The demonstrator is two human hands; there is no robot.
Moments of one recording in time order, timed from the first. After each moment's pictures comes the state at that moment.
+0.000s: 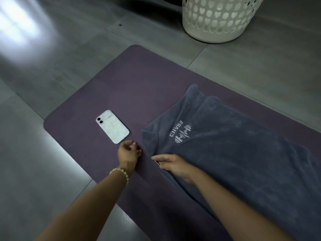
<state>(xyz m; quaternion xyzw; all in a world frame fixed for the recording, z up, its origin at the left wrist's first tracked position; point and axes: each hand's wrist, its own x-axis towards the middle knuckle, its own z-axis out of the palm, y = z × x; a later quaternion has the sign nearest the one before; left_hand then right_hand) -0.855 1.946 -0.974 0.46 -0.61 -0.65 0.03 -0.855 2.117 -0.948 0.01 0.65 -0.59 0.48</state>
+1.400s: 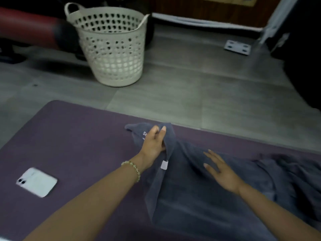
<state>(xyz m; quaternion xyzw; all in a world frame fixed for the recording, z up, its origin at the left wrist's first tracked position) -0.867 2.260 -0.748 0.01 -0.65 -0.73 -0.21 -0.746 2.480 -0.792 0.14 0.91 -0.37 0.14</state>
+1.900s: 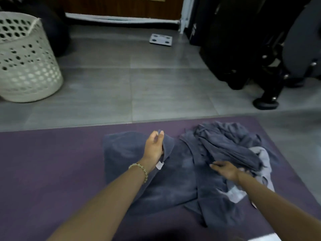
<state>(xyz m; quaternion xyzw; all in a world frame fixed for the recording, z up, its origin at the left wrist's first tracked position) -0.723 2.501 -0.744 -0.08 -0.68 -0.67 -0.30 -0.534 2.700 -0.770 0.47 0.75 -0.44 0.16</state>
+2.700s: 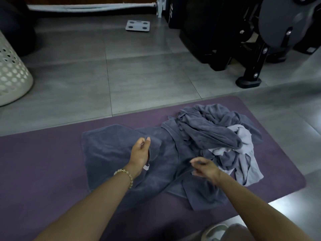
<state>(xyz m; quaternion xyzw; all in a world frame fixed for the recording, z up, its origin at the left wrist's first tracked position) -0.674 2.520 -0.803 -0.10 -0.73 -0.60 -0.31 -0.485 2.685 -0.832 0.50 0.59 -0.64 0.01</state>
